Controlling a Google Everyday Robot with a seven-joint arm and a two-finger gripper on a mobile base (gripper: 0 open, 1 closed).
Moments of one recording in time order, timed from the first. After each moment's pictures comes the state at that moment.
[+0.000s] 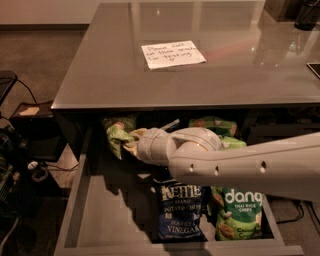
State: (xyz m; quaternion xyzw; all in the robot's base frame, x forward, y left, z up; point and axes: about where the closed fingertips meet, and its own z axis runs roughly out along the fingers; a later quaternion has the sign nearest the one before) arm 0.566 0.094 0.710 -0.49 0.71 0.12 0.49
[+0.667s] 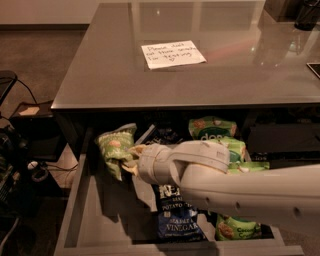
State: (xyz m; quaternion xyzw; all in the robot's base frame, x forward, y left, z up) arm 0.497 0.087 0.717 -0.53 0.70 0.13 0.46
